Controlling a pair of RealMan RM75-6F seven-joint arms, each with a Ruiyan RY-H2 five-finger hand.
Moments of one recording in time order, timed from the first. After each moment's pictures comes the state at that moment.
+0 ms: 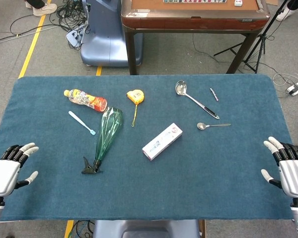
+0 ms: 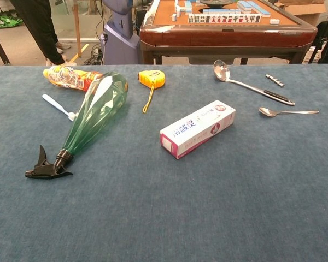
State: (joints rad) left arm -0.18 -1.10 -0.04 -1.55 1.61 1.46 0.00; right arm 0.05 -1.07 0.07 -1.66 -1.51 1.52 -0.11
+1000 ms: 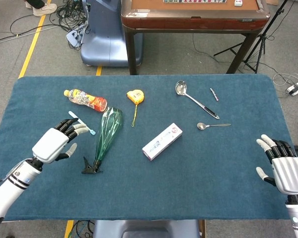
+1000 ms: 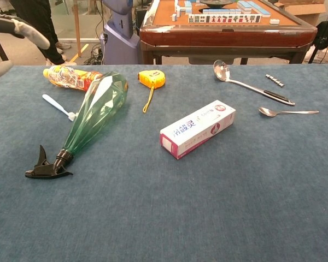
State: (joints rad) left arm -0.57 -1.08 -0.12 -1.56 1.69 1.12 -0.15; right arm 0.08 -1.05 0.07 -1.72 -1.53 1.49 -0.18
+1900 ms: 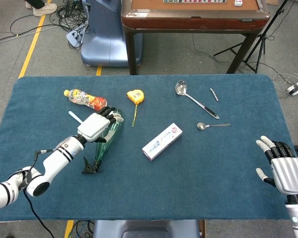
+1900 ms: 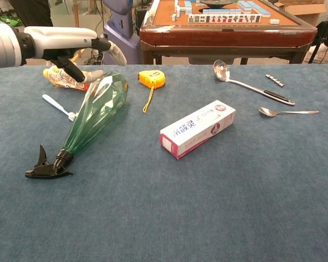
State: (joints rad) left arm -0.90 -1.30 -0.23 -1.43 1.37 0.72 -0.01; right arm 0.08 -1.04 0.06 -1.73 -1.51 1.47 -0.19
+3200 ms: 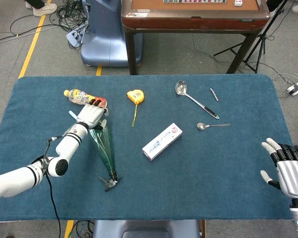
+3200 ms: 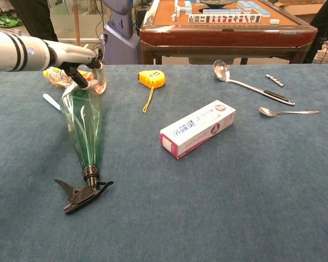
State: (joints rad) left arm -1.13 -1.42 -0.10 -1.19 0.66 0.60 0.48; right arm 0.06 -1.04 0.05 -1.72 -1.51 1.49 -0.17
